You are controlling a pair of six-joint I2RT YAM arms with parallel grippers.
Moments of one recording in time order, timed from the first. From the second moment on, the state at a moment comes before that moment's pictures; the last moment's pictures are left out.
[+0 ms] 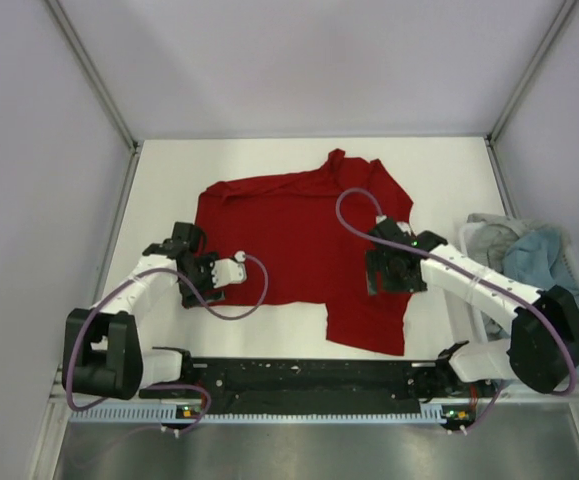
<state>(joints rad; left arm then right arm) -0.12 1.28 0.75 -0.76 0.17 1.19 0.59 1.31 0.94 -0.86 0.25 0.49</state>
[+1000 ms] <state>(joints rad) -0.10 1.20 0.97 -0.78 0.11 1.05 0.72 0.95 0.92 -0.94 0.23 0.72</state>
